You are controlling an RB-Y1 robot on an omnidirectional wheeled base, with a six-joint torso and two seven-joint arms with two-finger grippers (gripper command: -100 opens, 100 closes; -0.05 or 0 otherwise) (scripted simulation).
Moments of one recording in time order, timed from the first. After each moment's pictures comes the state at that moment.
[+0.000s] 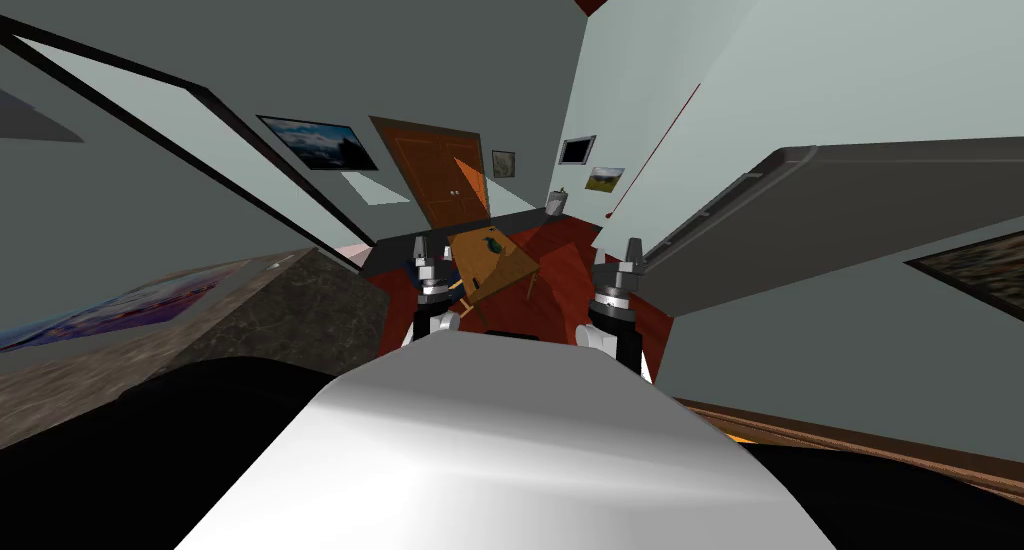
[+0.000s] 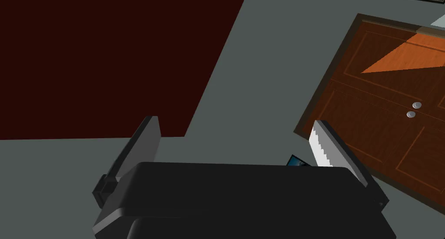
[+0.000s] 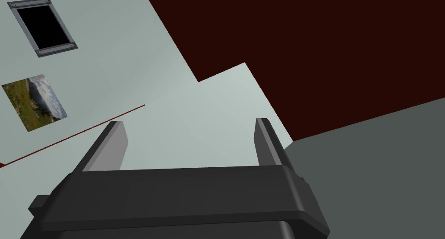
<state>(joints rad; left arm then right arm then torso) 0.50 -0.01 -0.01 -2.22 0.06 -0.55 0.05 0.50 -0.01 0.05 -2.39 -0.04 -0.35 -0.05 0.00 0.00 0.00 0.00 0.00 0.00</state>
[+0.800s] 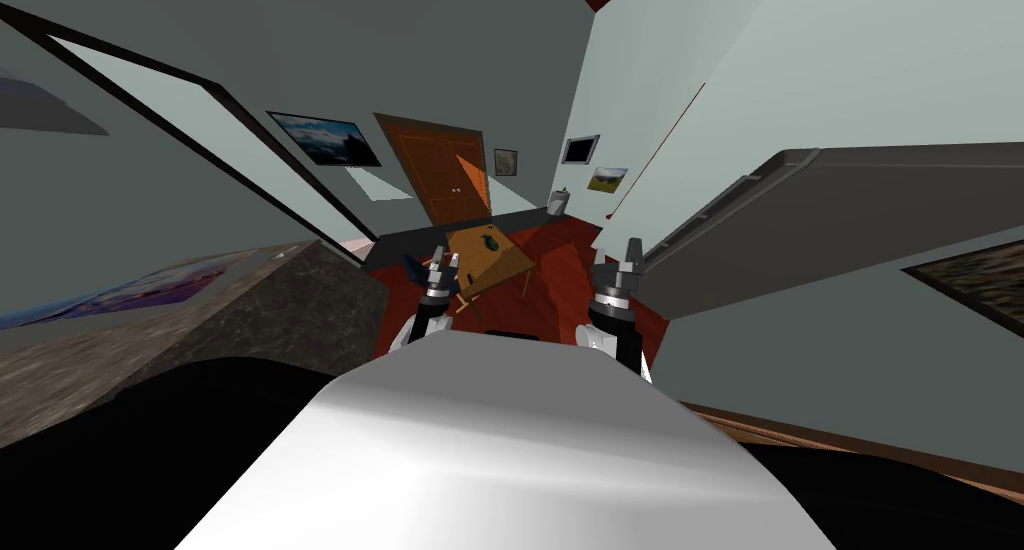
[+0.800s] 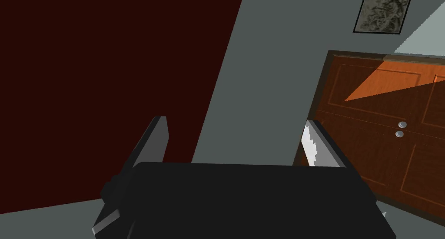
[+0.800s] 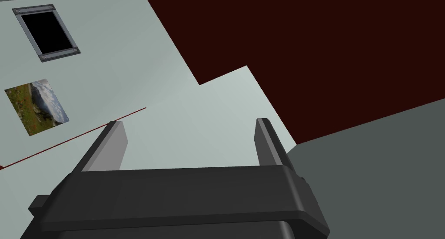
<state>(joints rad) 0.48 0.20 0.00 -2.08 0.00 -0.61 0.10 0.50 -0.01 0.05 -2.39 -0.04 -0.35 -0.05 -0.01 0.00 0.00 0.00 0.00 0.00</state>
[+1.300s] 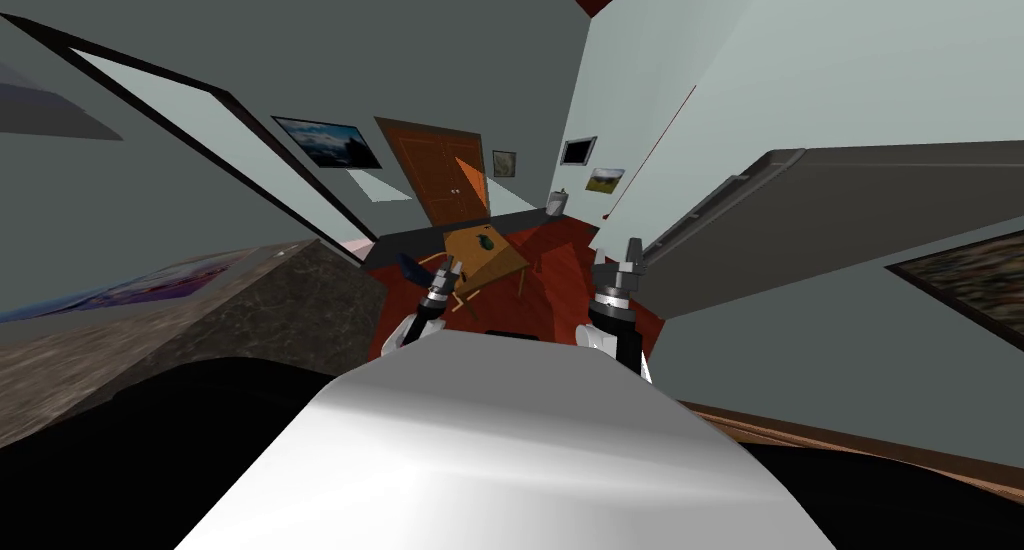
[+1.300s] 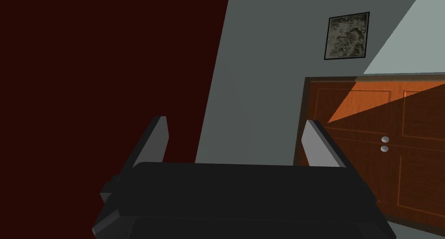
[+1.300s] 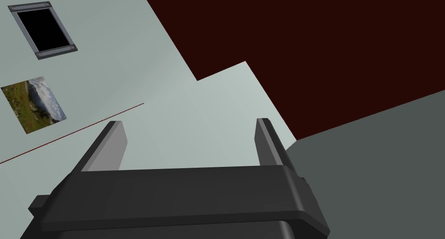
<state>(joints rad) 0.47 0.34 0.00 -1.94 -0.06 -0.65 0.16 0.50 -0.01 0.05 -2.39 -0.04 -0.35 -0.05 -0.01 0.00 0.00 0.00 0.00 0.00</state>
